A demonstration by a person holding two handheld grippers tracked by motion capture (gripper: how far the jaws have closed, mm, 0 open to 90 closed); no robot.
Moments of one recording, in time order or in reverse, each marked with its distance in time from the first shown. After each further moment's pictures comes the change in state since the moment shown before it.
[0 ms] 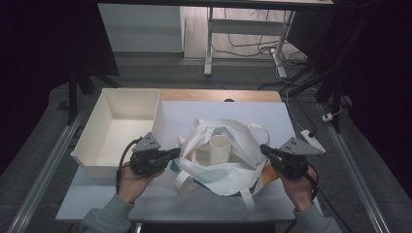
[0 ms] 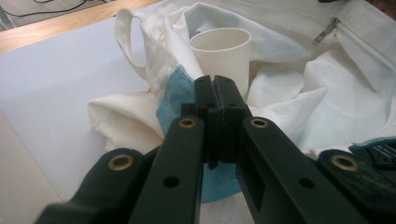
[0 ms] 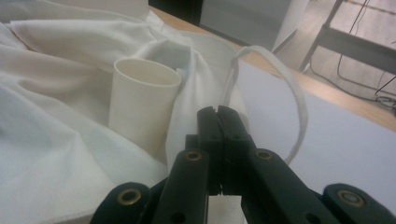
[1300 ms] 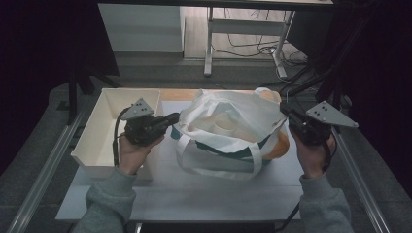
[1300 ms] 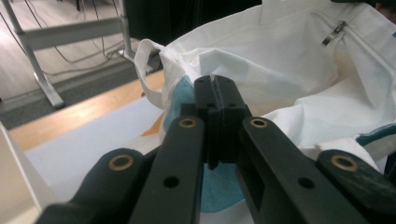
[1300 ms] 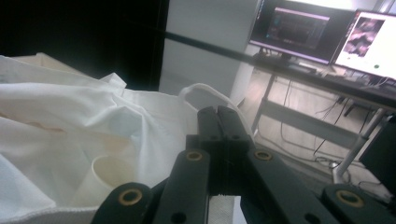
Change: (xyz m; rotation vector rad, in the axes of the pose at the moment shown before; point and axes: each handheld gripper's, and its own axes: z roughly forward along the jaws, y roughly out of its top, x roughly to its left) left arm 0.020 0.078 -0.025 -0.210 0.060 0.031; right arm -0.047 0.084 -0.027 -0.293 -0.180 -0.027
